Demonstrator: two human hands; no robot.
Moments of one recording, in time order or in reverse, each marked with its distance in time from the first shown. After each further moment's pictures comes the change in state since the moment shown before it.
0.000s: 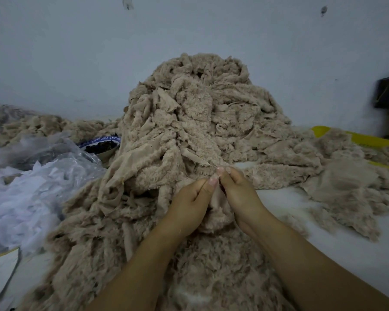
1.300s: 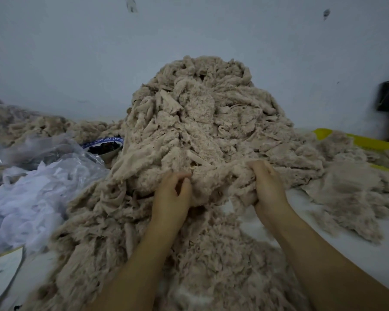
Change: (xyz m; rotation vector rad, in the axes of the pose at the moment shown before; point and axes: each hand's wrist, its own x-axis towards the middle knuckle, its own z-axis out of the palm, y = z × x) left_hand 0.007 -0.030 -0.019 0.183 0.370 -0.137; right_hand -0.002 -0.022 -0.040 0.315 0.138 0.021
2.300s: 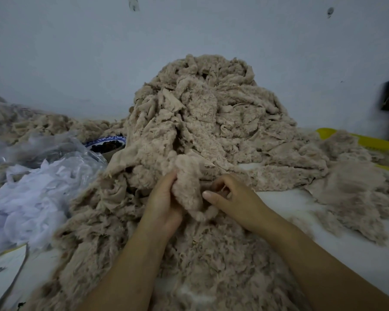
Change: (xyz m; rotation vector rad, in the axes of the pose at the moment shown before) left_hand 0.006 0.009 -0.010 -1.136 -0.161 -0.532; right_hand -0.001 0.029 0.009 -0.905 -0.483 -0.399
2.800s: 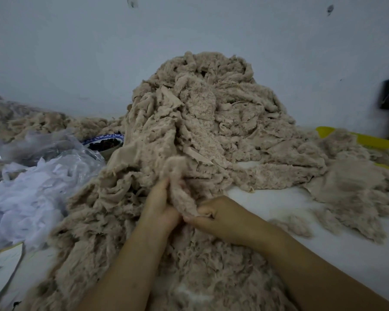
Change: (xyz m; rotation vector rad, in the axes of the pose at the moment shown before) left_hand 0.008 0.000 0.002 -0.243 0.195 -0.173; right_hand -0.013 -0.022 0.020 0.025 -0.275 -0.152
